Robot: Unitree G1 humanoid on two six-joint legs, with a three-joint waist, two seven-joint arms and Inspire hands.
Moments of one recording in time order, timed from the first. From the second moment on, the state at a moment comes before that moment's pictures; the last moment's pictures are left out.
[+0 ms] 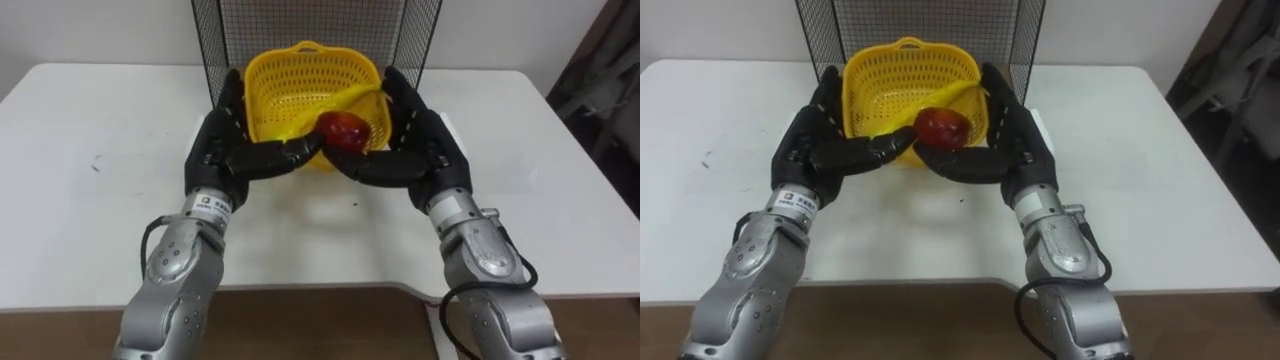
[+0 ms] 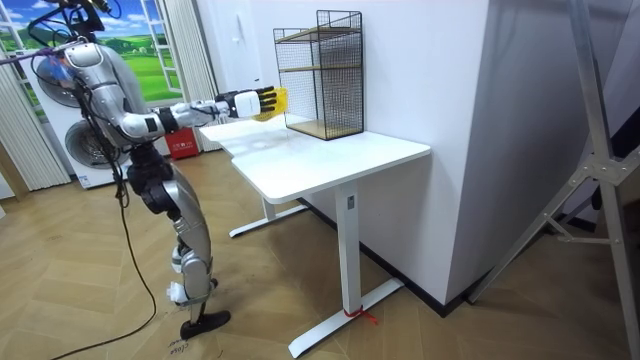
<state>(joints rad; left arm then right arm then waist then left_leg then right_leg) -0.12 0.10 -0.12 0.06 -0.47 0.03 0.06 -0.12 -0.15 0.16 0.05 0.32 0.02 0.02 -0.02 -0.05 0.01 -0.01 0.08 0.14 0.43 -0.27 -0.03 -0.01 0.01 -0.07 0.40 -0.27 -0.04</state>
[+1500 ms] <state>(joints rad) -0.13 0.11 -0.14 0.12 -0.47 0.04 0.05 -0.11 -0.18 0.15 0.06 0.31 0.05 0.03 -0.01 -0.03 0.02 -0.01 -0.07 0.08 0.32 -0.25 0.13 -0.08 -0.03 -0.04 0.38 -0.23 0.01</state>
